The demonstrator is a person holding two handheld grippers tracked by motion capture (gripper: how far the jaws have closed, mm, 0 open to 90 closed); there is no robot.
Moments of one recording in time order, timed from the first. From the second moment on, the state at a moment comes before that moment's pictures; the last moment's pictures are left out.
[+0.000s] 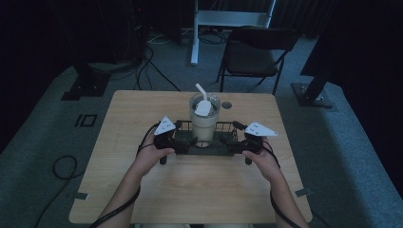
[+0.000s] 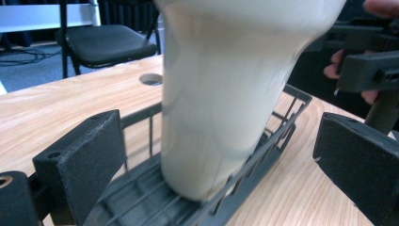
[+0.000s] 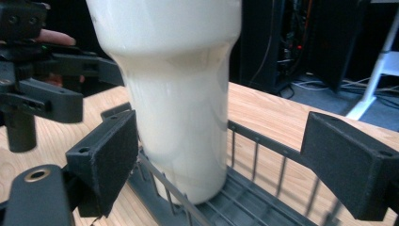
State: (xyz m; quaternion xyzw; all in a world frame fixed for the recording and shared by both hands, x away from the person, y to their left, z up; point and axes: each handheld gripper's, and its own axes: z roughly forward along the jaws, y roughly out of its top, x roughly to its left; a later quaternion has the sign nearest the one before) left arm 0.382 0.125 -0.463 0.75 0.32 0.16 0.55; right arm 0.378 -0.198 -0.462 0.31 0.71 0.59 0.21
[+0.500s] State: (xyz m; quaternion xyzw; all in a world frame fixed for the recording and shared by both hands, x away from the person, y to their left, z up) left arm 0.358 0.173 -0.480 0.75 0.35 0.17 0.54; right arm 0.358 -0.236 -0.467 0.36 0.70 0.57 0.24
